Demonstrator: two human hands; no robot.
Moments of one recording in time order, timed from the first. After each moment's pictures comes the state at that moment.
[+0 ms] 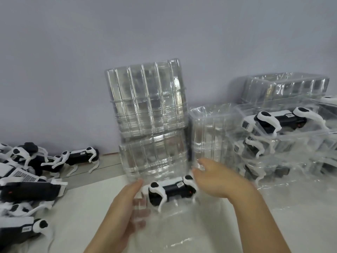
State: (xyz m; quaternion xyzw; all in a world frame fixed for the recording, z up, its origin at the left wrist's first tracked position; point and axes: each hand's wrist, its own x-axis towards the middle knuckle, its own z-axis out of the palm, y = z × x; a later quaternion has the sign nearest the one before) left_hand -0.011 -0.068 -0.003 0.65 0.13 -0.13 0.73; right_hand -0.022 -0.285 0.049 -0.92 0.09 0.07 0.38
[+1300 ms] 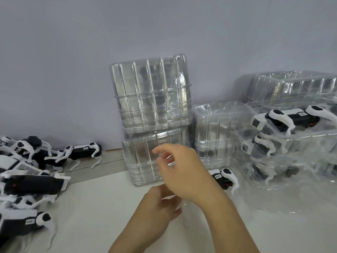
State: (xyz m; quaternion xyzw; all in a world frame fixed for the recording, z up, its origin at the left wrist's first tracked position) left_hand -0.024 -0.106 -0.005 0.75 -0.10 -0.16 0.64; right_hand -0.006 -0.224 0.042 -0.88 -0.10 -0.12 0.46
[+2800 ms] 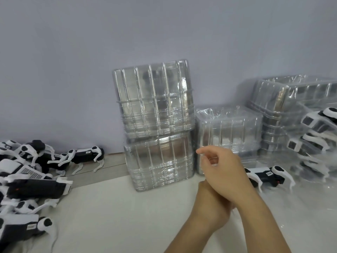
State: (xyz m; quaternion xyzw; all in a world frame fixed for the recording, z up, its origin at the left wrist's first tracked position) left_hand -0.012 -0.222 -0.010 0.63 -0.13 -0.15 0.75; right_hand 0.003 -0.294 0.021 -0.85 0.02 -0.21 0.48
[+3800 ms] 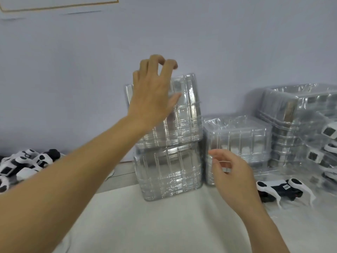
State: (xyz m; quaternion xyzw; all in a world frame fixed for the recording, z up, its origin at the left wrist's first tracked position) left_hand 0.097 -0.123 0.186 0.84 -0.27 0.45 0.13; right_hand 0.005 -0.288 0.020 -0.77 0.04 -0.28 0.57
